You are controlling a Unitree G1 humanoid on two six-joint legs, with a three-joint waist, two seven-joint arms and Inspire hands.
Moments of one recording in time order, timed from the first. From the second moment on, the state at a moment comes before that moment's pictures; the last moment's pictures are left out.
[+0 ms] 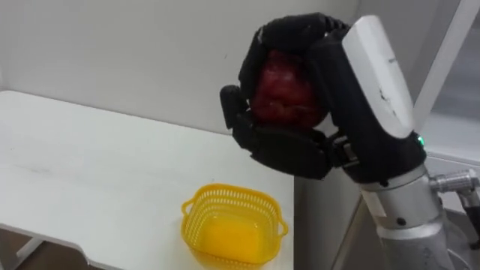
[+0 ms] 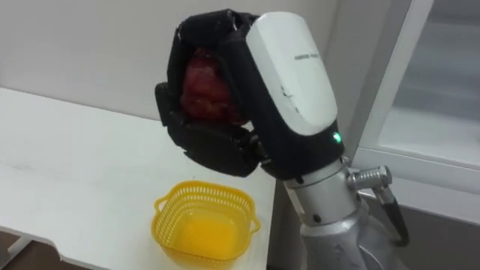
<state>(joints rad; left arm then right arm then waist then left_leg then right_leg) 0.17 0.27 -0.01 1.22 0.29 0.00 0.01 -0.47 -0.44 0.26 -0.24 -0.51 -0.22 -0.28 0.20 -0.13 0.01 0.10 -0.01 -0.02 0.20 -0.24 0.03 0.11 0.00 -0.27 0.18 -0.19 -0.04</state>
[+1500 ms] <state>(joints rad) 0.16 0.31 -0.05 1.11 0.32 0.07 -0.01 -0.49 -0.46 0.41 0.35 -0.48 -0.07 -0.25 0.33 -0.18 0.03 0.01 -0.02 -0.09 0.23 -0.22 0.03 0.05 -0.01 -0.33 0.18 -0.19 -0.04</state>
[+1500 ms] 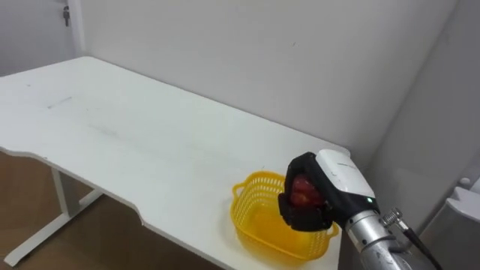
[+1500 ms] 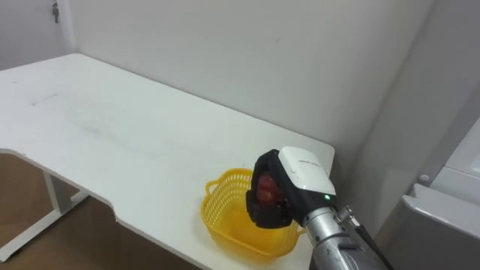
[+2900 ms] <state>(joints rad) 0.20 0.31 -0.05 1.09 0.32 0.06 -0.01 -0.49 -0.46 0.39 0.21 -0.44 -0.12 -0.29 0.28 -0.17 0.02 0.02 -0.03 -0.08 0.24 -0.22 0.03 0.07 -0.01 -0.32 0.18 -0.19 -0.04</state>
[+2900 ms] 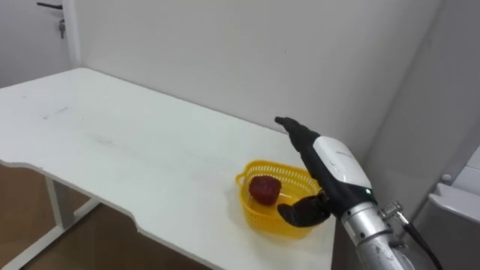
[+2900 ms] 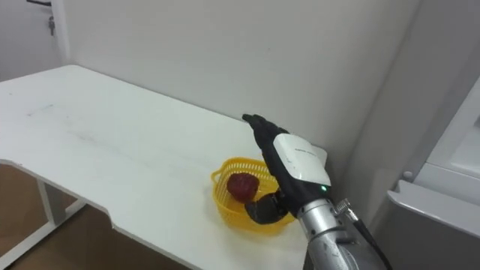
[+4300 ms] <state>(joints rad) 0.24 0.25 0.04 1.22 0.32 -0.02 0.08 -0.45 -0.46 -0.15 -0.45 -0.48 -0.34 -0.80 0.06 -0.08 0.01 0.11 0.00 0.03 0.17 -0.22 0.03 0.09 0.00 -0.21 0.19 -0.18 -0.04</state>
